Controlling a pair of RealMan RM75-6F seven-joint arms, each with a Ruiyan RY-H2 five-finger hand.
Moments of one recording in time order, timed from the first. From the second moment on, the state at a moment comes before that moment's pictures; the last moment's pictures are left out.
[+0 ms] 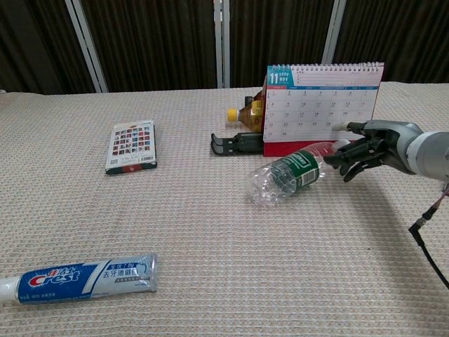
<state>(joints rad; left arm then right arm) -0.10 -1.08 0.00 -1.75 1.62 1.53 0.08 0.68 -1.58 0.37 -1.45 -0.58 0.80 0.14</state>
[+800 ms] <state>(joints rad) -0.10 -1.06 -0.01 -1.74 1.62 1.53 0.02 0.79 -1.61 0.43 -1.61 -0.54 0.94 -0.03</state>
